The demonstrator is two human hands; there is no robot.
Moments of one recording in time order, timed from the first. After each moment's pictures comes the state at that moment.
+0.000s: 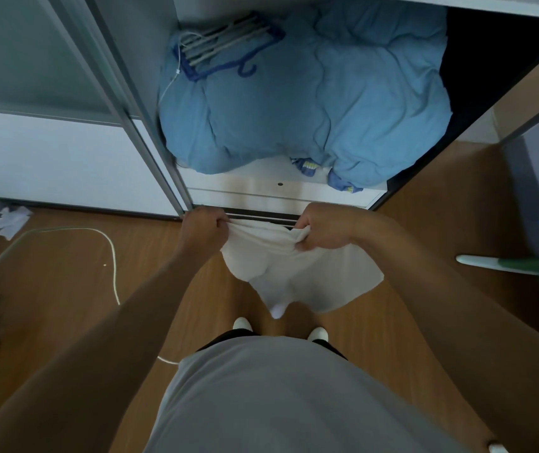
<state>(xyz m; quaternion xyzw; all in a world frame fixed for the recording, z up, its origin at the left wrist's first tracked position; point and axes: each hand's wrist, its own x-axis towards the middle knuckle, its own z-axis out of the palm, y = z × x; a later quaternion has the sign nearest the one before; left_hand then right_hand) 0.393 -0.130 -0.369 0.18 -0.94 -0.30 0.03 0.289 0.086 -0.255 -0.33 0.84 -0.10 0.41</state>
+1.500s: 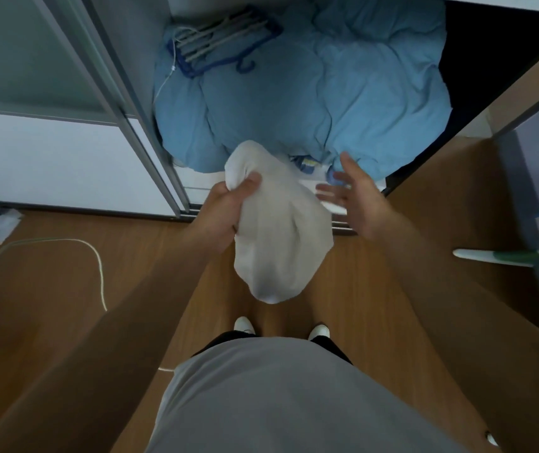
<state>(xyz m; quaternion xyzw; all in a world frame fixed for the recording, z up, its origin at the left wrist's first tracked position) 0.369 -0.111 -0.308 0.29 -0.56 -0.78 -0.04 0.259 0.097 -0.284 0.14 0.68 -0.63 0.35</state>
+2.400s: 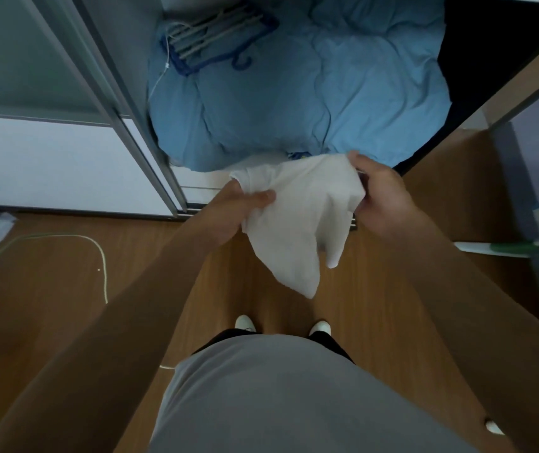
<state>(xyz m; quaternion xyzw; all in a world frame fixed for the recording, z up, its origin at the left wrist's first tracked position) 0.349 -0.123 -0.317 0.21 -0.59 -0.76 -0.13 0.263 0.094 -0.256 0.10 0.63 -0.73 0.24</state>
